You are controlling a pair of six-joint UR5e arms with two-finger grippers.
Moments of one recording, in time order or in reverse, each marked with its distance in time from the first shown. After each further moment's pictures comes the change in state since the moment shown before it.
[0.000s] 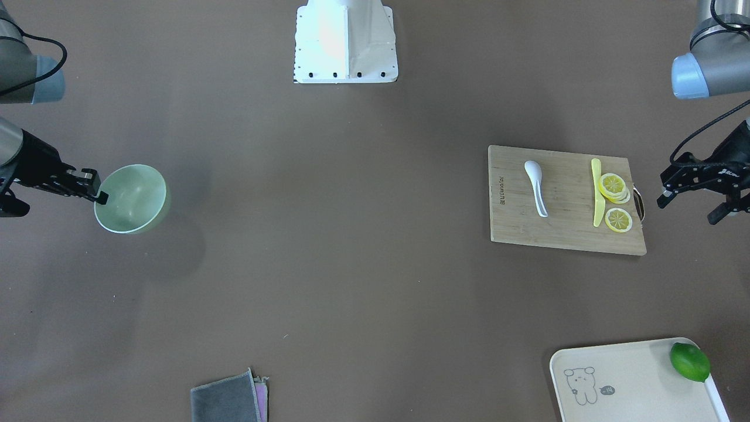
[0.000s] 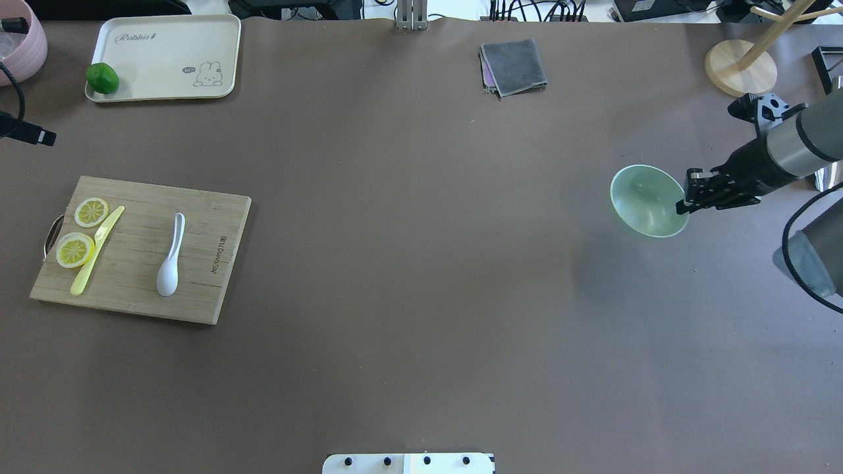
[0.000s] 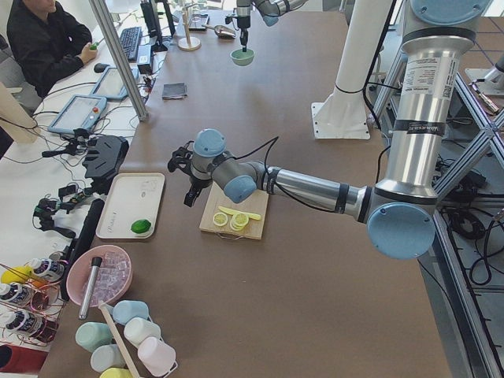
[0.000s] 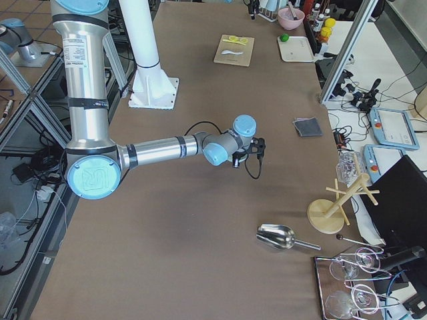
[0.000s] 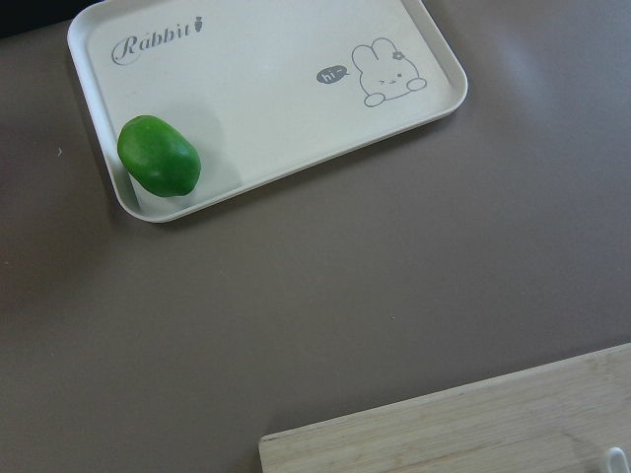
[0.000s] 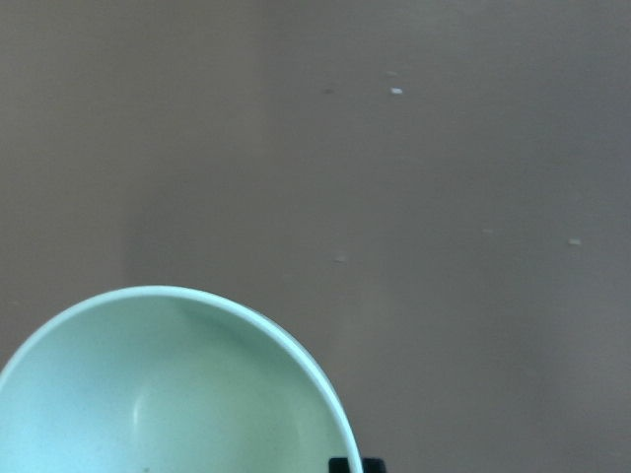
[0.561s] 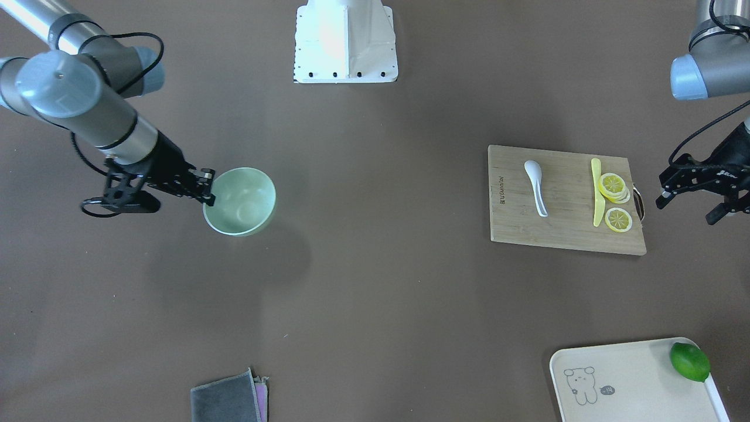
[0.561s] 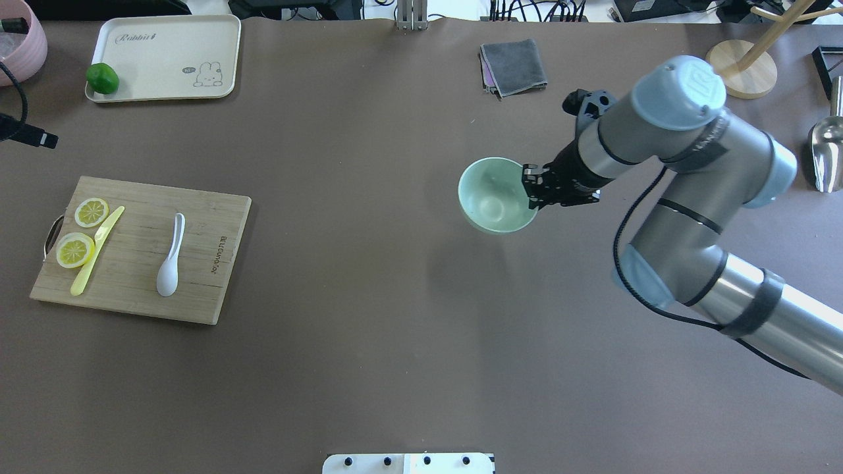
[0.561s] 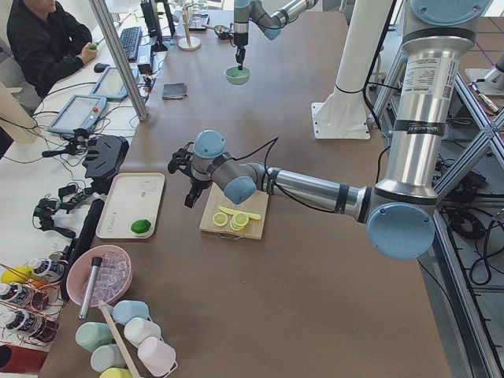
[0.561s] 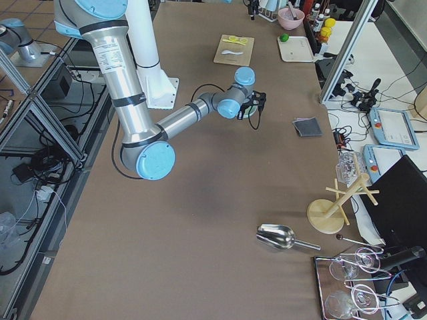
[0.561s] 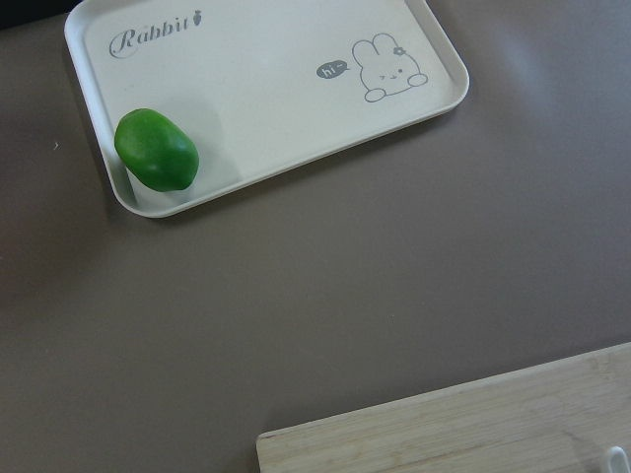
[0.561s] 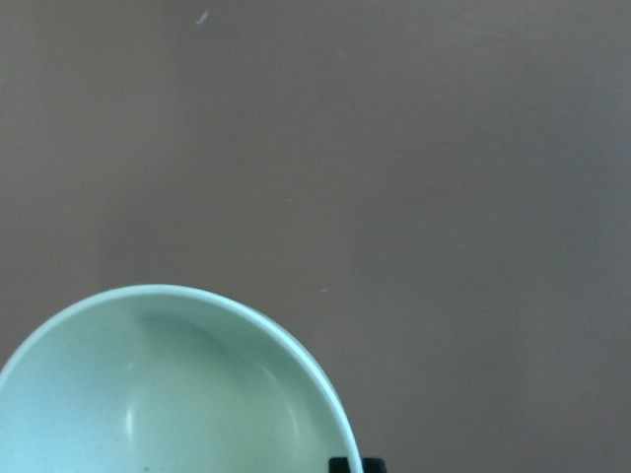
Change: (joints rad) left arm 0.006 -0.001 0.009 0.001 0.001 -0.008; right arm -0.259 0.367 -0.036 -0.202 -0.257 0.246
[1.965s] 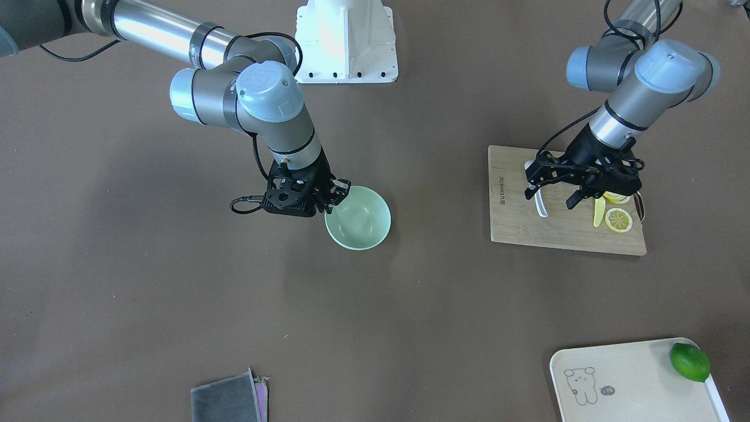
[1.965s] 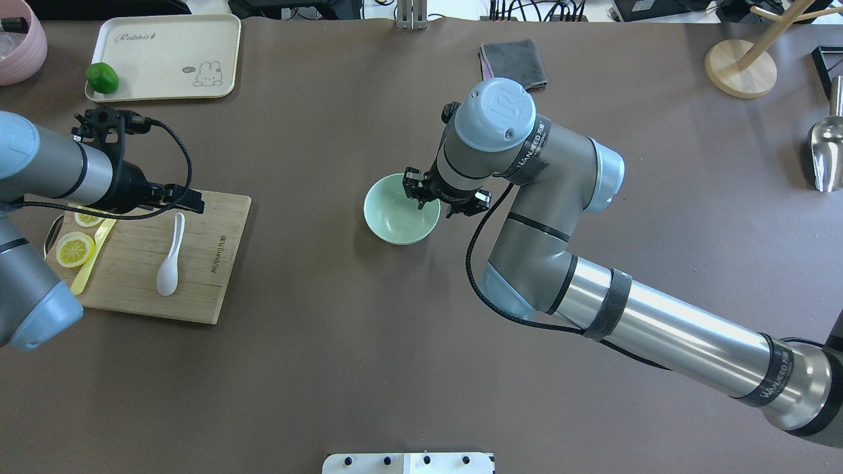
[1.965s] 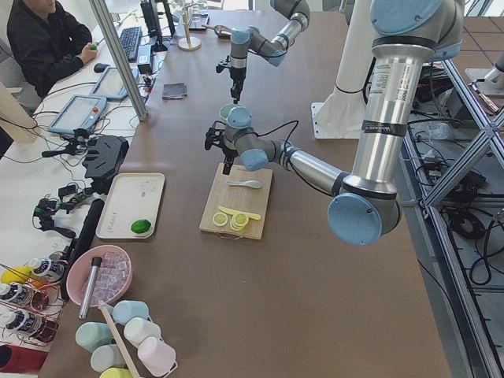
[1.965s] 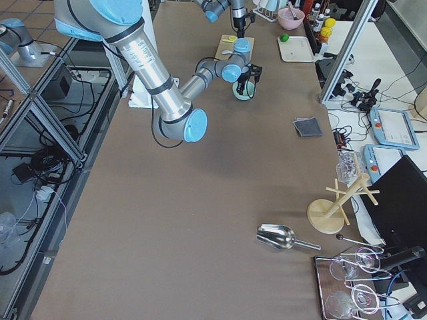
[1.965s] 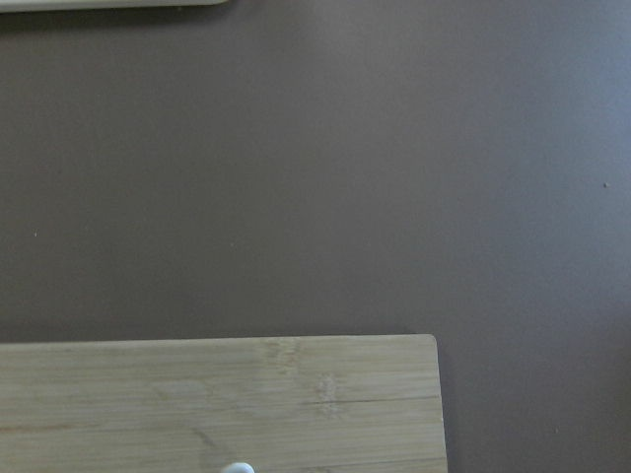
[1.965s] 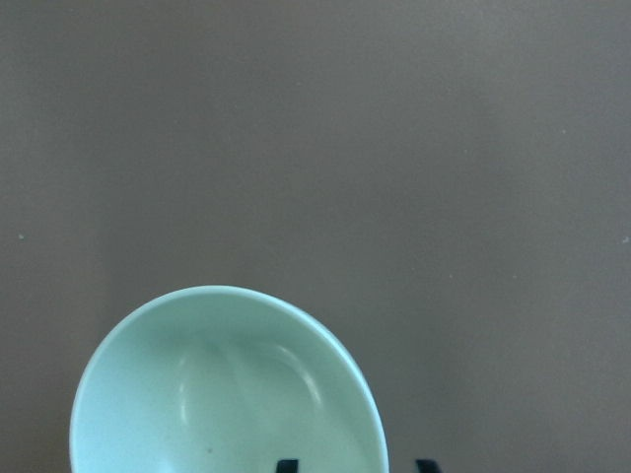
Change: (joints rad) left arm 0.423 -0.056 -0.172 0.121 0.268 -0.557; right arm -0.127 0.250 -0.196 -0.034 -0.154 0.137
